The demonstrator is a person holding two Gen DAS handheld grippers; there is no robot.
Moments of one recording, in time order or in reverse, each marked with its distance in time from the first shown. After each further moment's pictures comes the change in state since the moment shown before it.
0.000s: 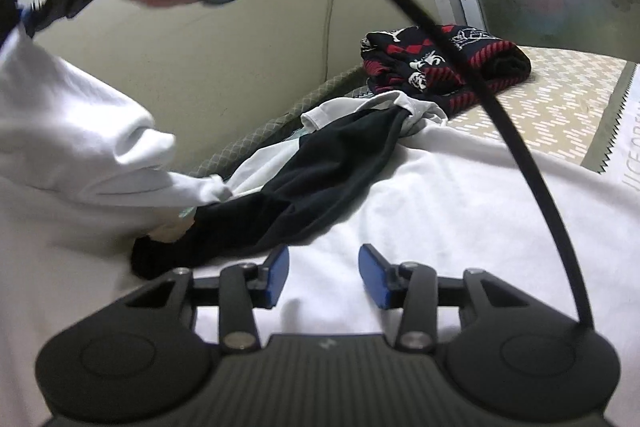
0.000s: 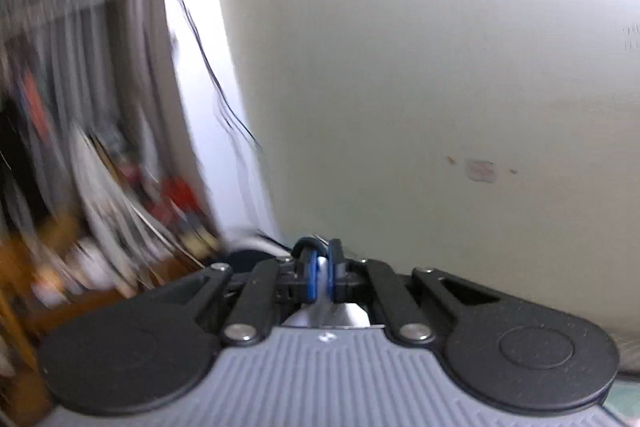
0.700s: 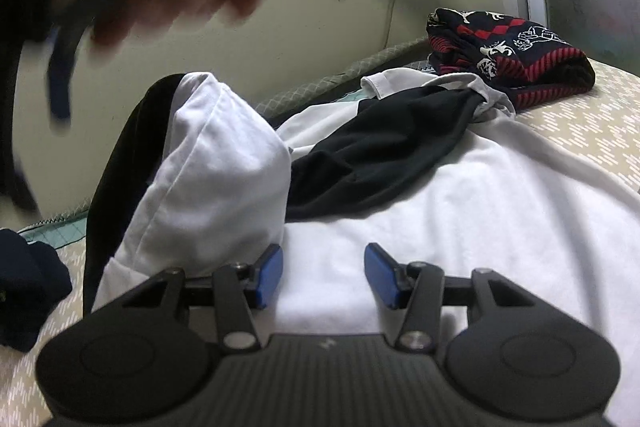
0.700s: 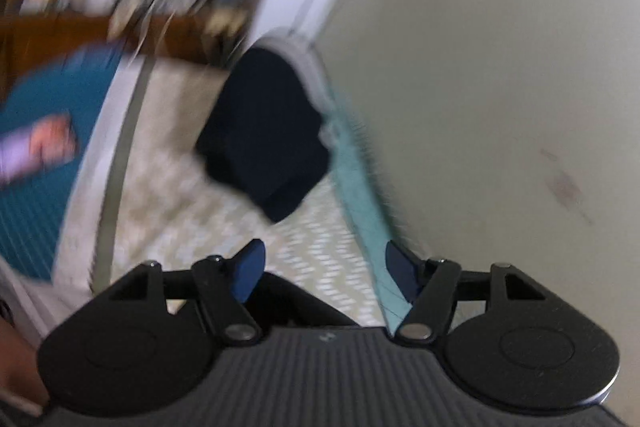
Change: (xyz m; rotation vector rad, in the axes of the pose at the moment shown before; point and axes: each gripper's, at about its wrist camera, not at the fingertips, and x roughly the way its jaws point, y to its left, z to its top) left arm 0.018 0.031 0.001 -0.160 0.118 0.064; right arm 0.102 0.075 -0.057 -0.800 0.543 -0.099
